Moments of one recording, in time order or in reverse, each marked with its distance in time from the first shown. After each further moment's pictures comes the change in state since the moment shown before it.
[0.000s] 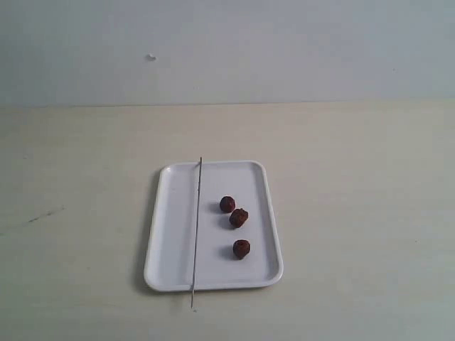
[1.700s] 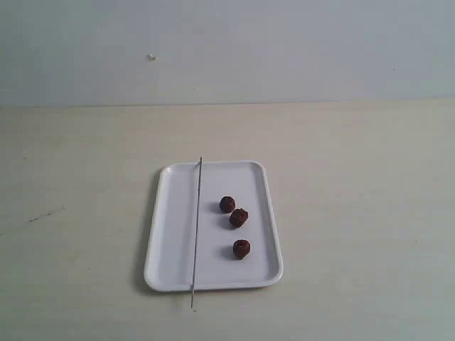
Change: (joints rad) left arm 0.000 -0.526 0.512 0.108 0.160 0.208; right arm 0.000 0.000 0.000 0.000 0.000 0.000
